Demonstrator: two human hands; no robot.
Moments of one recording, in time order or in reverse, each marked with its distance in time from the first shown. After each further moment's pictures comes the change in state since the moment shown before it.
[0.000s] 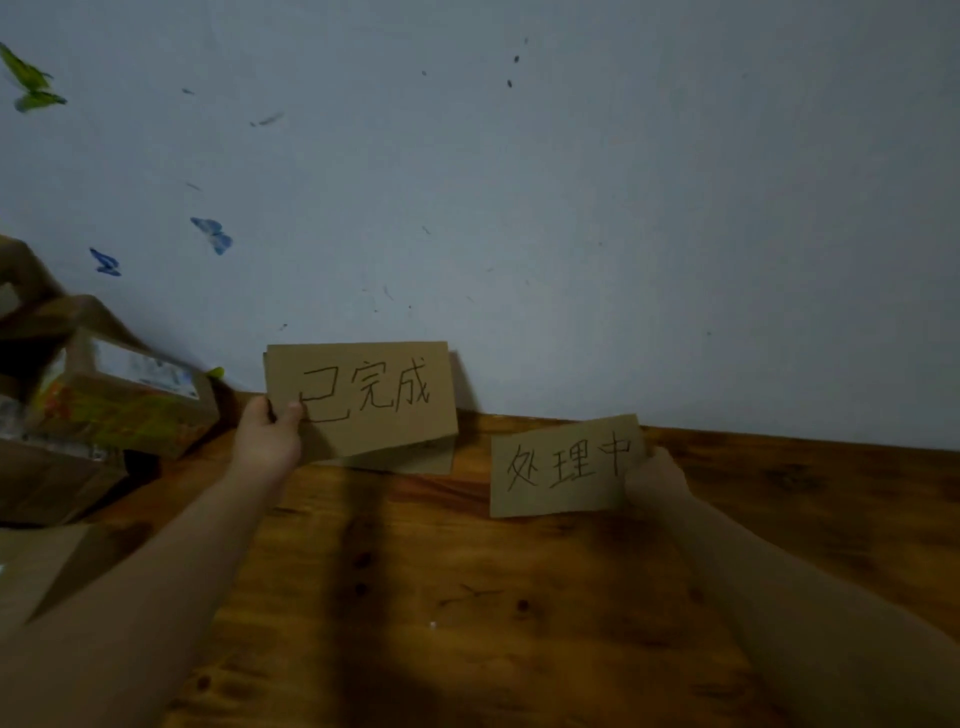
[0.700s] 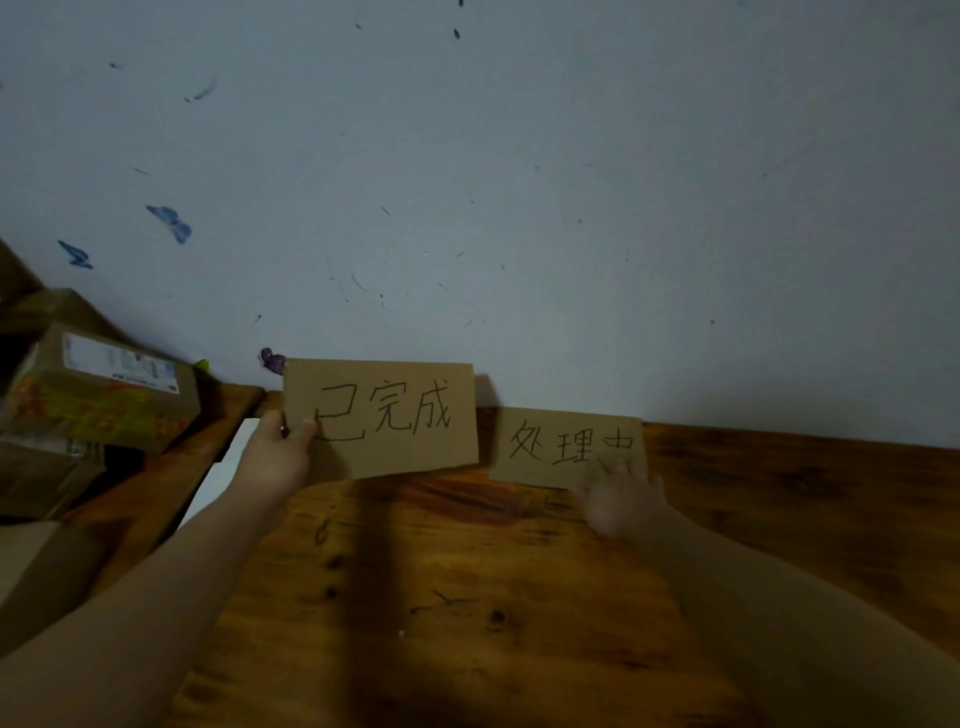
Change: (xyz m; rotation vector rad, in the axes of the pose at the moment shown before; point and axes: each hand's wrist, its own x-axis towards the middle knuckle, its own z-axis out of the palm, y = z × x) left_hand -0.031 -0.007 0.042 0.120 -0.093 -0.050; right_hand 0.037 0.022 0.028 -0.724 -0.271 -0.407
